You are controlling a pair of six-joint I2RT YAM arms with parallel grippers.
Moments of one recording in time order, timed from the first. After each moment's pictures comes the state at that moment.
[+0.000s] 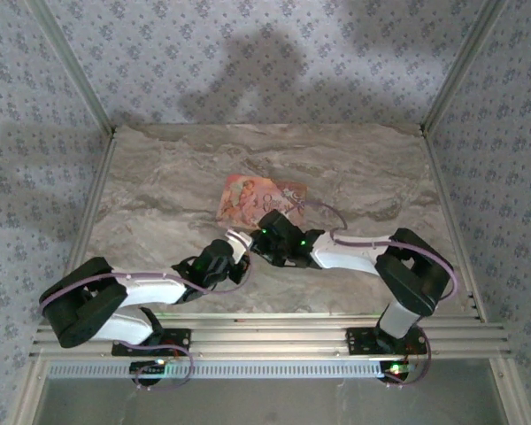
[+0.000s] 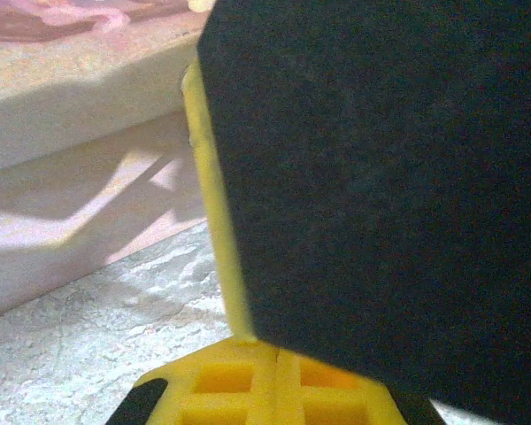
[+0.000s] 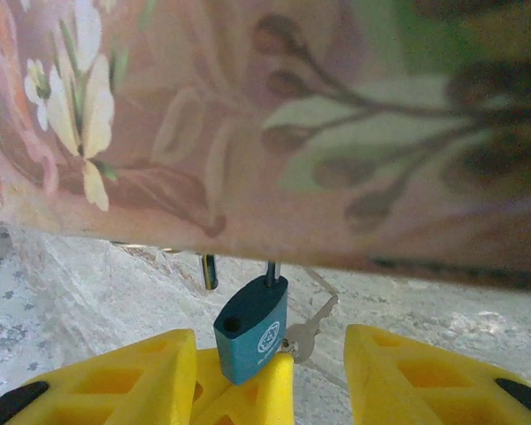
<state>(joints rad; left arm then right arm) -0.91 1.35 0.34 0.38 -0.14 -0.18 0.93 1.65 0.88 -0.06 -0.04 1.34</state>
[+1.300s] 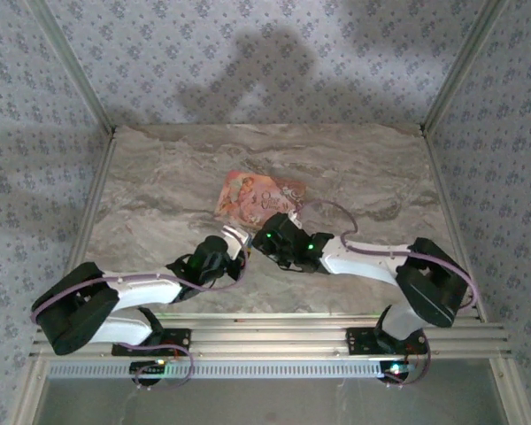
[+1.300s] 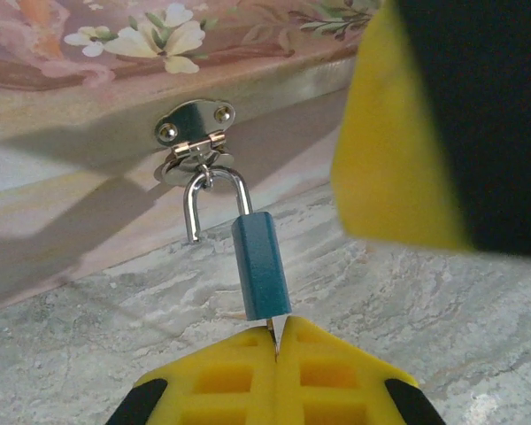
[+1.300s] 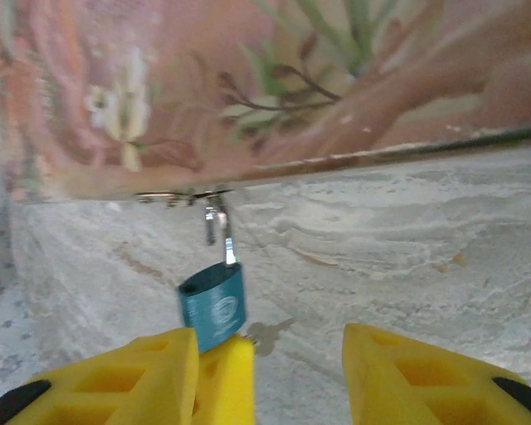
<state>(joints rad) -0.87 1.29 0.34 0.39 -0.06 -0.20 0.96 1.54 0.85 -0.13 0.10 1.36</state>
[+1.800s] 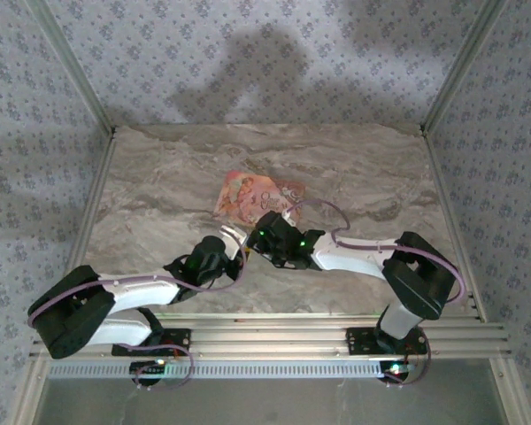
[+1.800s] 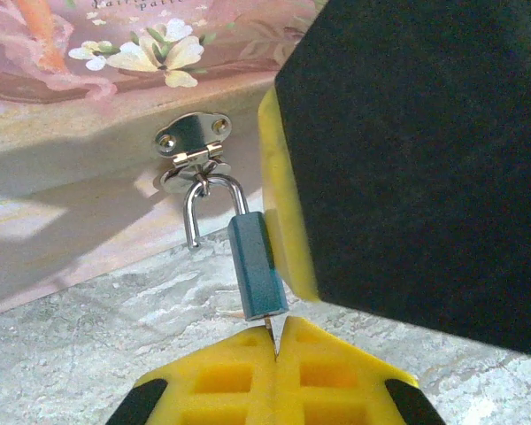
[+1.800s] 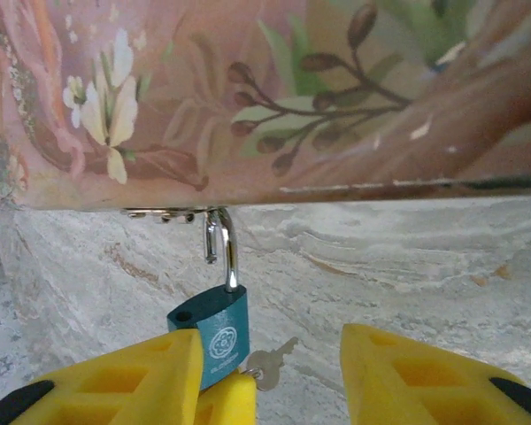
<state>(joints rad) -0.86 1.26 0.32 0.38 -0.05 -0.19 0.96 1.61 0.90 -0.13 0.08 1.36</state>
